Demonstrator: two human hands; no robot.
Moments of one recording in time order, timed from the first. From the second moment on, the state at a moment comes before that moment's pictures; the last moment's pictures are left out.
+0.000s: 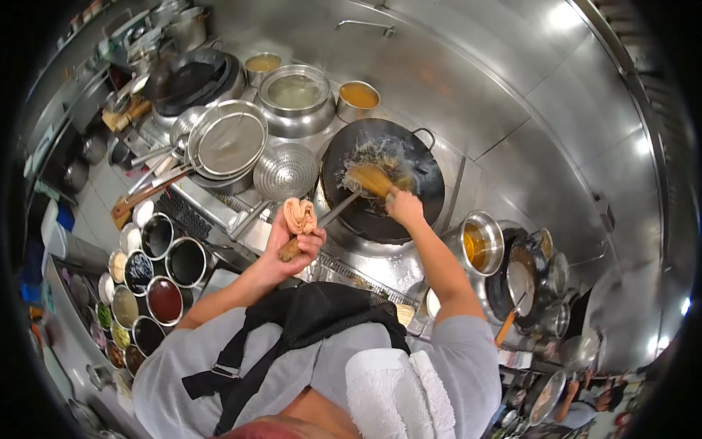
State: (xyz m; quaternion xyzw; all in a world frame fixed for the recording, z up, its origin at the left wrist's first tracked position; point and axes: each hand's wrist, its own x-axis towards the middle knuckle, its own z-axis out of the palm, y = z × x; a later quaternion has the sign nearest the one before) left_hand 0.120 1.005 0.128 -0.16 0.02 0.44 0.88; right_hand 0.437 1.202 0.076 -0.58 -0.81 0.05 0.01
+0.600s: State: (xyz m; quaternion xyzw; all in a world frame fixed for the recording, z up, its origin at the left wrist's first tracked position) left_hand 0.084 1.033 0.117 0.36 0.39 0.35 0.78; right_hand 0.448 1.174 0.127 -0.65 -0.76 0.01 -0.06
